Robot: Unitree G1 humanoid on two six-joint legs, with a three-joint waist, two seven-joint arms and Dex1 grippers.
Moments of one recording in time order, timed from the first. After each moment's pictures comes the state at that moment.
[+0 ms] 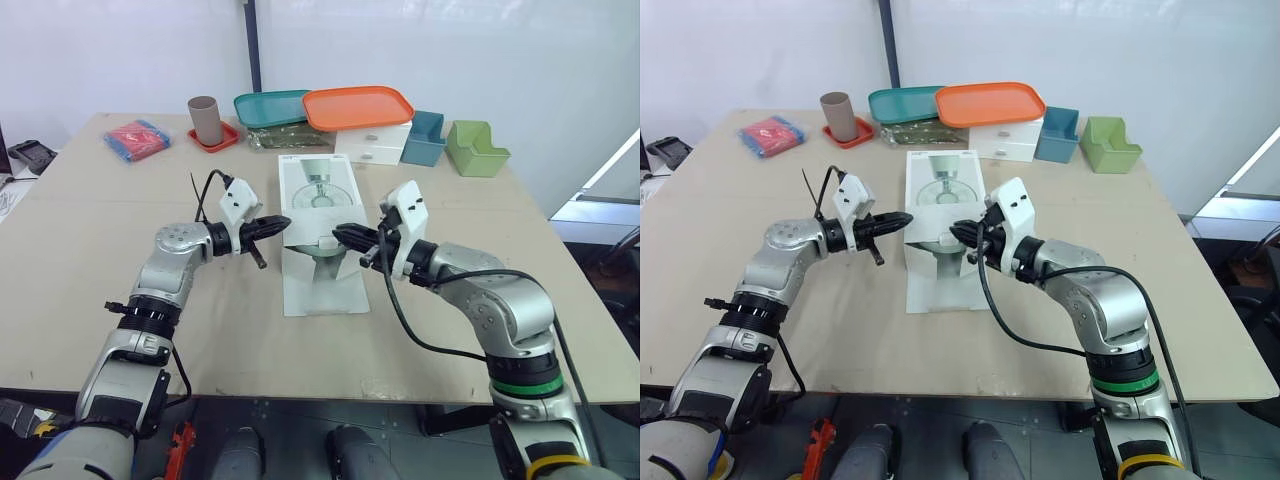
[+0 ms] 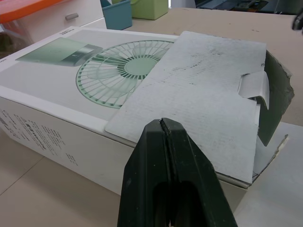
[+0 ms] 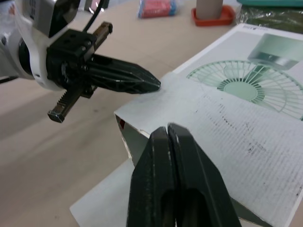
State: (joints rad) left arm -0.79 0.39 -0.07 0.52 -0.20 0.11 -0.95; right arm -0.61 -0.45 0.08 -0.32 0.47 0.94 0.51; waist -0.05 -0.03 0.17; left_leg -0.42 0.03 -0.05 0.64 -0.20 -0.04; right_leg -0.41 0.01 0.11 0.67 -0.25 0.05
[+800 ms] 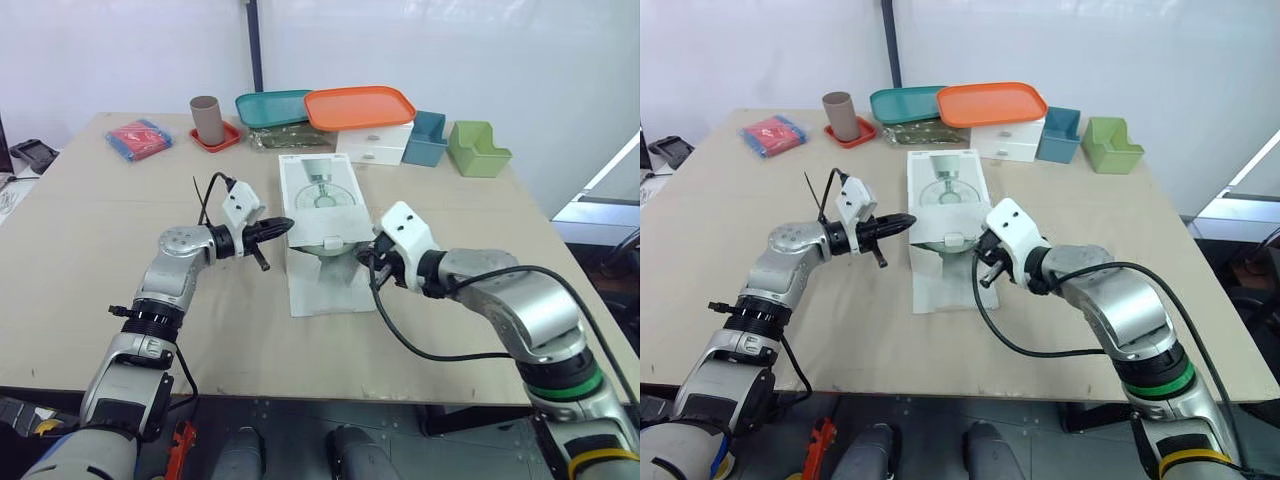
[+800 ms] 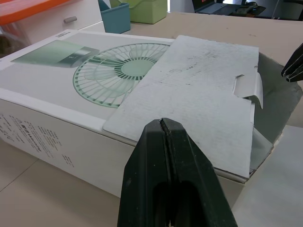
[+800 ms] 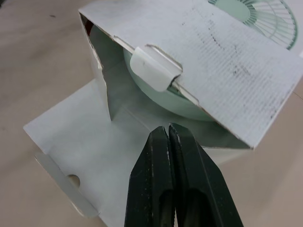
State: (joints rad) left arm -0.78 0.37 -0.07 0.51 -0.20 0.11 -0.95; right arm -0.60 -0.66 0.20 -0.42 0.36 1.07 0.52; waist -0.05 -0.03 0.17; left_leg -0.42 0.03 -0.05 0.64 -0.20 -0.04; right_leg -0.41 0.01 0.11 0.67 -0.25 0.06
